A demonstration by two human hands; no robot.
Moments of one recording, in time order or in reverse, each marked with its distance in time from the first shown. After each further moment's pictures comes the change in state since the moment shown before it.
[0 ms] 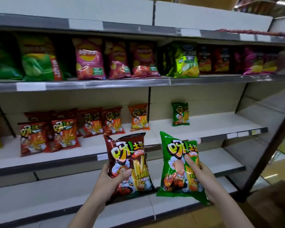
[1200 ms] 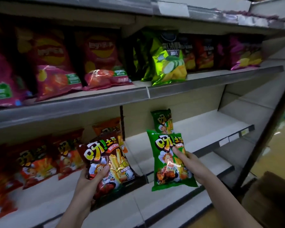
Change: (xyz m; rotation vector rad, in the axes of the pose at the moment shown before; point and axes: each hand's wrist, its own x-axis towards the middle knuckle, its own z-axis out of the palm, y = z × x) left_hand 0.234 0.043 0.052 -0.153 -0.004 0.019; right_hand 0.247 -0.024 -0.040 0.012 0.023 0.082
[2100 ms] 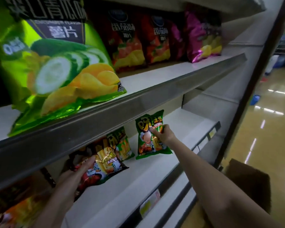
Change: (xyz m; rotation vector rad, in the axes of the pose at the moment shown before) left_hand 0.236 -0.019 0.229 0.171 -0.187 -0.214; right_hand 0.277 -0.049 -0.193 -0.354 0.451 0.009
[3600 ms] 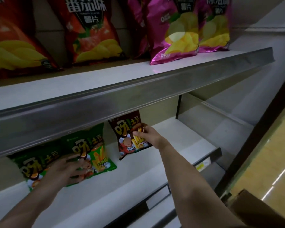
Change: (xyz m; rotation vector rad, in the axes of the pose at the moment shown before) left_hand 0.108 -0.003 0.243 0.219 0.148 0.022; right_hand 0.251 0.074 -0.107 0.301 -0.621 -0.234
